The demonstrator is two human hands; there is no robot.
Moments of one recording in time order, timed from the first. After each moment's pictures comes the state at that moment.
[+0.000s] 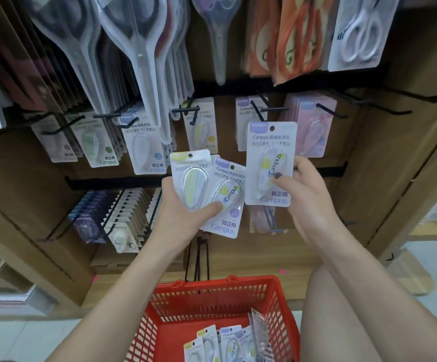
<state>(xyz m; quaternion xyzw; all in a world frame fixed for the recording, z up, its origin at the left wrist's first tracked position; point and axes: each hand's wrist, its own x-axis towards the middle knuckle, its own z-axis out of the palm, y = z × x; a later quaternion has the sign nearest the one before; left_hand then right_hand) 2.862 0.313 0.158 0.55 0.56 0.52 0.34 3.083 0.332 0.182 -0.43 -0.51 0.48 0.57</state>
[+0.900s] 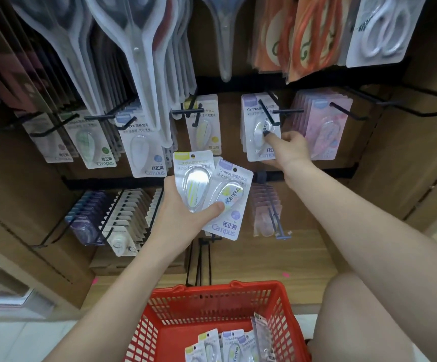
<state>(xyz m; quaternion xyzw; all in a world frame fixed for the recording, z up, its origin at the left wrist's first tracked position) 2.851 0.336 0.156 0.55 0.58 0.50 0.34 3.061 0.475 0.194 -0.58 -0.43 0.43 0.54</state>
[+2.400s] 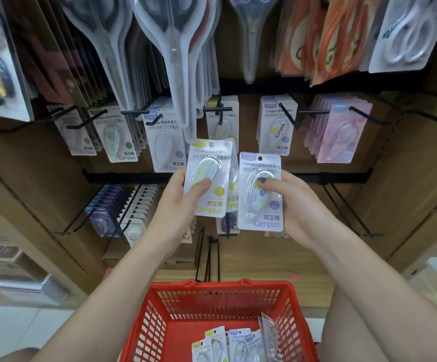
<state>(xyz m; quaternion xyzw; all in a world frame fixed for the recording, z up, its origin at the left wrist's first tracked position) 2.823 0.325 0.171 0.48 0.51 0.56 0.44 3.042 0.349 0.189 -0.38 -0.46 0.68 0.43</state>
